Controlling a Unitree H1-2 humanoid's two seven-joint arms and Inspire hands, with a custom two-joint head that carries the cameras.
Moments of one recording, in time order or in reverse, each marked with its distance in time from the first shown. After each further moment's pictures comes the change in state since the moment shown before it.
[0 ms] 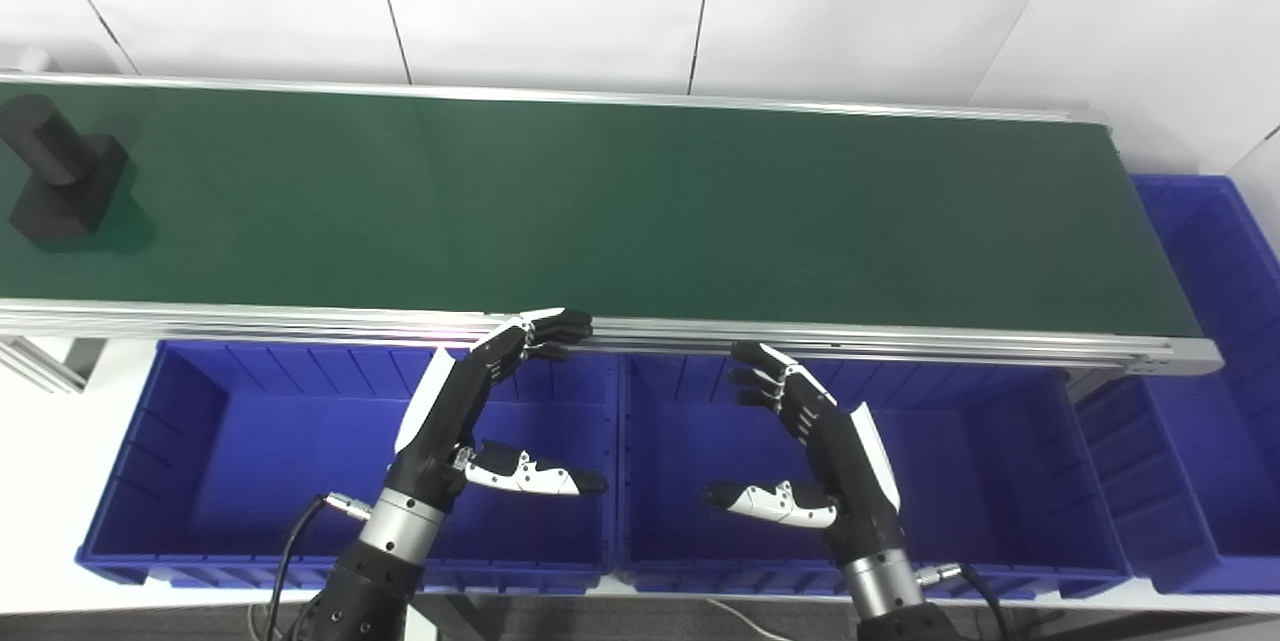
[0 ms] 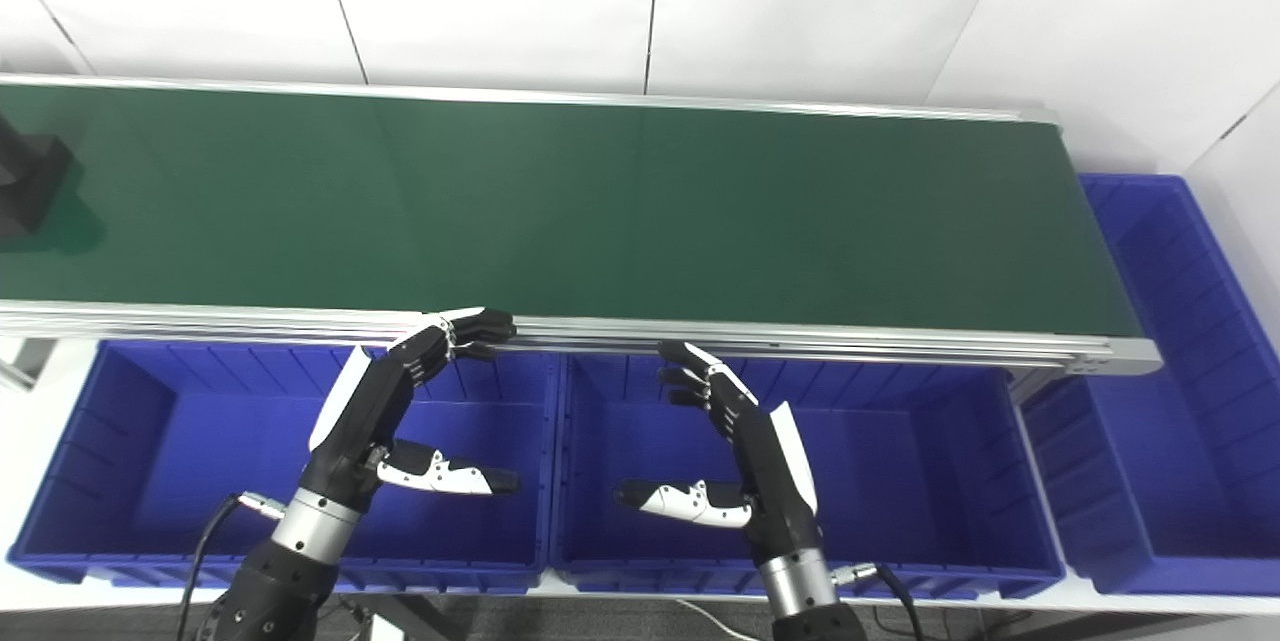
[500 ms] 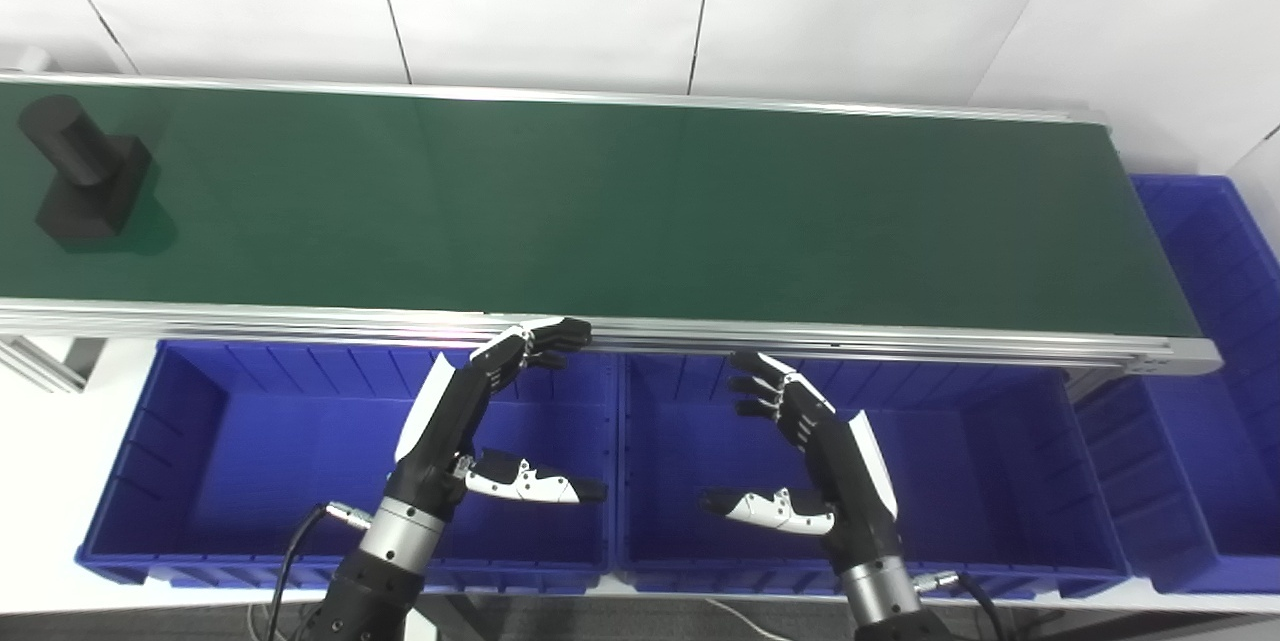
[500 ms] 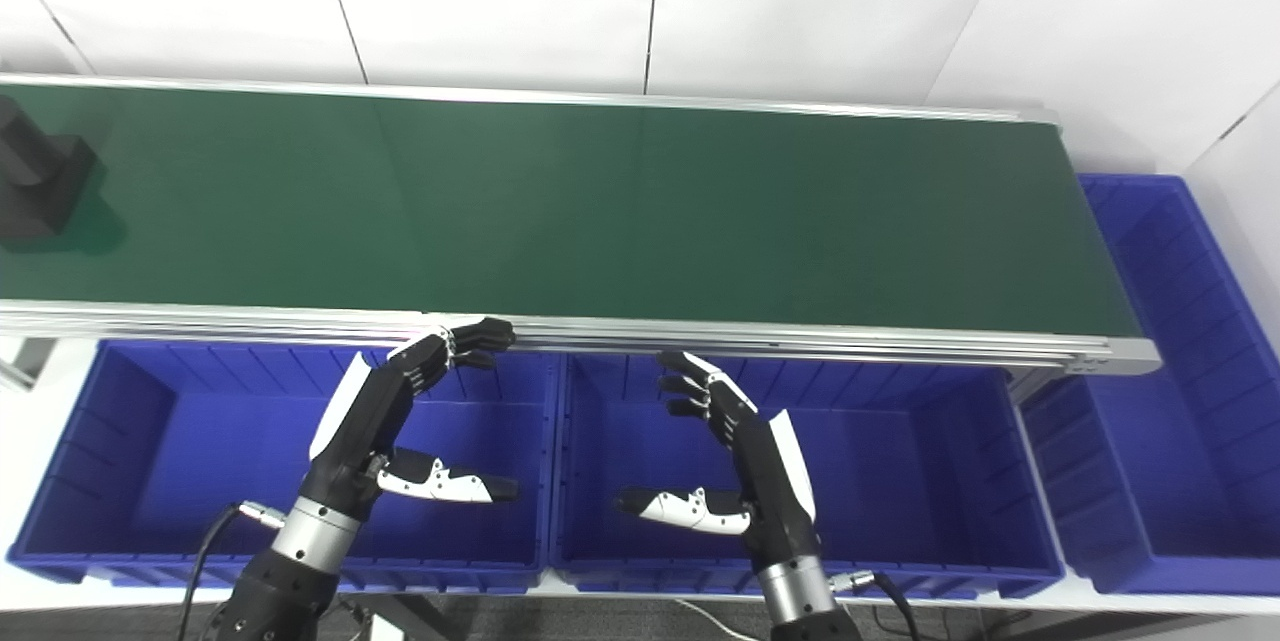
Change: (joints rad) left arm 0.012 0.001 -0.006 0.005 0.005 0.000 0.006; right arm 0.002 -0.003 0.006 0.039 0.002 -0.026 -0.017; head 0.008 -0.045
